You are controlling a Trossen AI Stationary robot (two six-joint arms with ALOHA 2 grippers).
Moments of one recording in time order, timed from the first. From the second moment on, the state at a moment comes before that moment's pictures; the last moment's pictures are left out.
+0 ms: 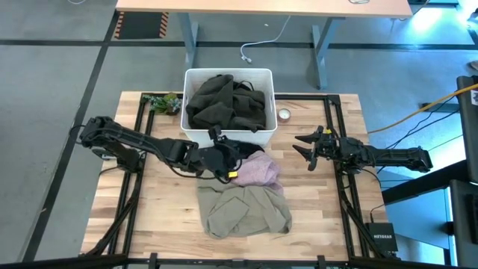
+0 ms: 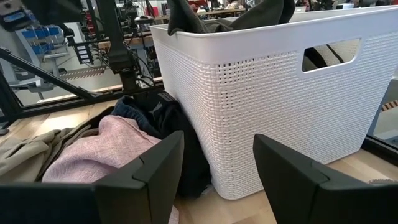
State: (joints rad) left arm -0.25 1.55 1.30 -0.28 -0.68 -0.07; right arm -0.02 0.12 0.02 0.02 0.27 0.13
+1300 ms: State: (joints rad) left arm -0.29 1.50 1.30 -0.41 -0.64 -0.22; right arm 0.39 1.24 0.91 -0.40 0.13 -0.01
